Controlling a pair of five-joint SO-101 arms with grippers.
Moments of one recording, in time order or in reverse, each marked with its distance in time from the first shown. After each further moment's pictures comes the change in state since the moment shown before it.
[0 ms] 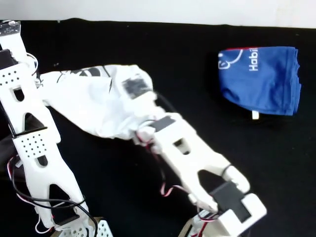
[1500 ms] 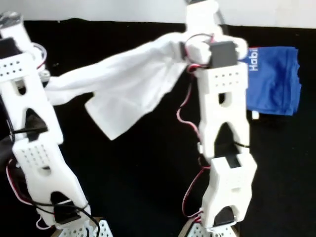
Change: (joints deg) left arm 6.8 -27.4 27.2 2.2 10.3; right arm 26.3 23.8 -96.4 52.4 6.8
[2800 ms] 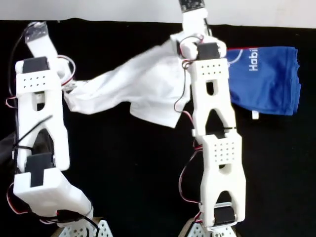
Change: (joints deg) left arm 5.0 -24.3 56.1 -36.8 9.7; right arm 1.6 24.5 -5.7 -22.2 0.4
